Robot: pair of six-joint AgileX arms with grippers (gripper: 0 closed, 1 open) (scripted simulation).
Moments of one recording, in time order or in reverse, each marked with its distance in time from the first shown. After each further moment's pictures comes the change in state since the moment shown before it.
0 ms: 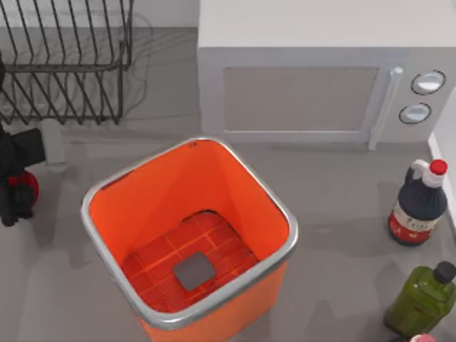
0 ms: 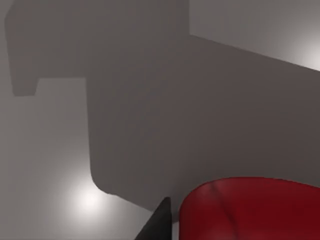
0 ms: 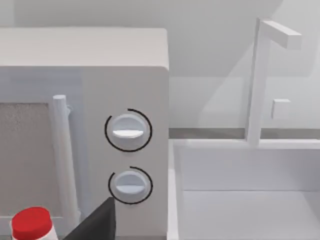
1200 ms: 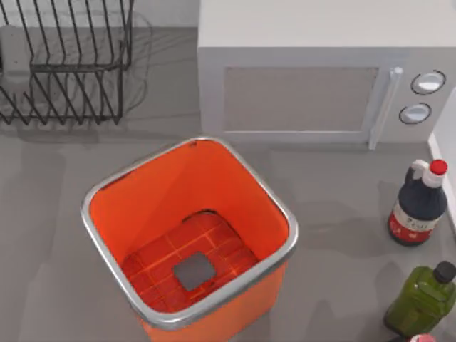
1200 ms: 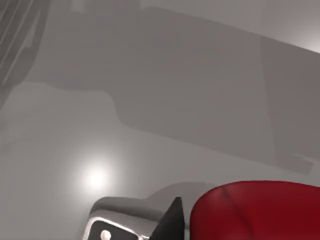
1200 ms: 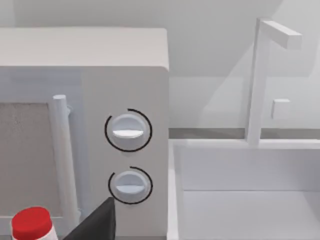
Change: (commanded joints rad) left arm 0.002 -0.141 0.433 -0.555 -0.006 0.000; right arm 0.000 0.000 0.000 0.000 0.000 0.000
